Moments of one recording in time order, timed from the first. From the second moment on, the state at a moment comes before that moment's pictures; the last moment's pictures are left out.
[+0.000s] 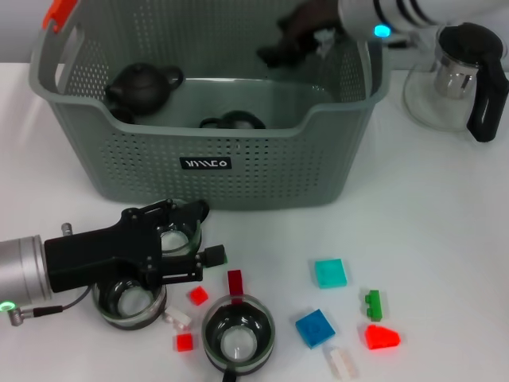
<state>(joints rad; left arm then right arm) -0.44 -2.11 0.42 0.52 2.12 1.71 -1.15 1.05 2.10 -1.30 -0.83 -2.44 -0.84 2.18</state>
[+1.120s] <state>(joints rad) -0.43 -2.11 0.42 0.52 2.13 1.71 -1.15 0.55 2.10 -1.13 -1.54 -1.98 -1.62 1.92</state>
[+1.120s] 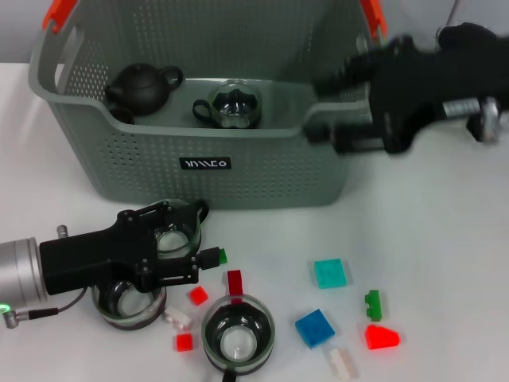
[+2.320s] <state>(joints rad) -0.42 -2.12 0.42 0.53 2.13 1.68 -1.13 0.67 2.10 -1.59 -1.43 -2.13 -1.81 1.79</state>
